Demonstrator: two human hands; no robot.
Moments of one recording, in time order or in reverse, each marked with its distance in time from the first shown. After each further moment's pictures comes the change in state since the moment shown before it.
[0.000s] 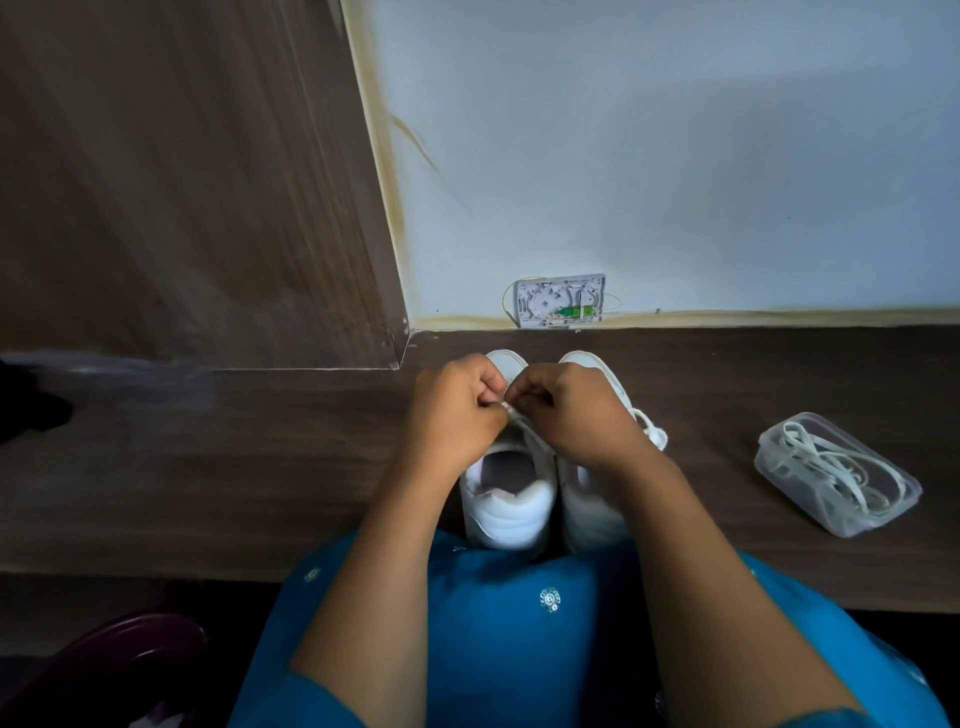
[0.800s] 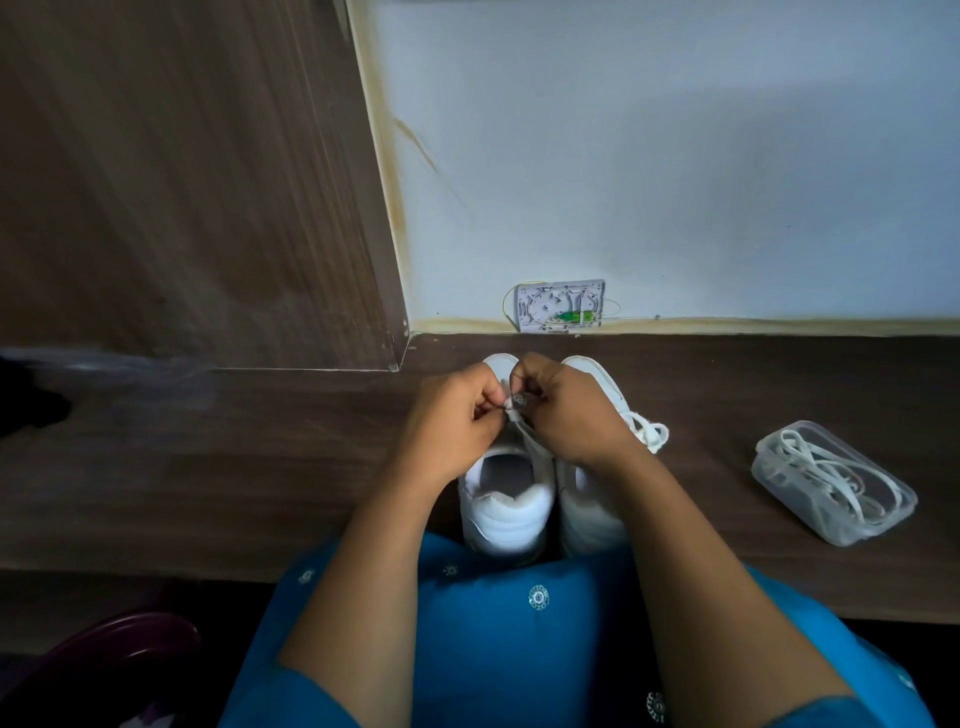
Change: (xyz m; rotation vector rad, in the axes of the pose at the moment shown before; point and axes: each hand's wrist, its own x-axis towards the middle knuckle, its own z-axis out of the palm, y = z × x) left_hand 0.001 -0.013 -0.001 0.017 -0.067 0.132; right_hand 0.005 0.000 0.003 0.110 -0.024 0.033
